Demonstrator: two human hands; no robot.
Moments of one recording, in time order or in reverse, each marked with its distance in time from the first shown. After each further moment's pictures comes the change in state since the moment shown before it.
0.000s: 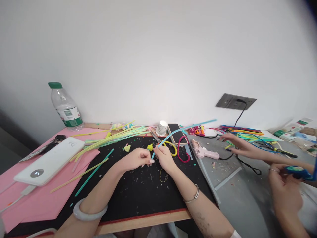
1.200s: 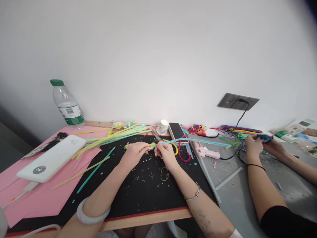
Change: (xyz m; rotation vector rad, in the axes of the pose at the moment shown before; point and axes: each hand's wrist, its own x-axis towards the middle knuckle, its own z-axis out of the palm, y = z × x) left_hand -0.004 -0.001 0.003 0.352 0.555 0.128; right_hand 0.006 -0.008 0.002 0.107 0.071 0.116
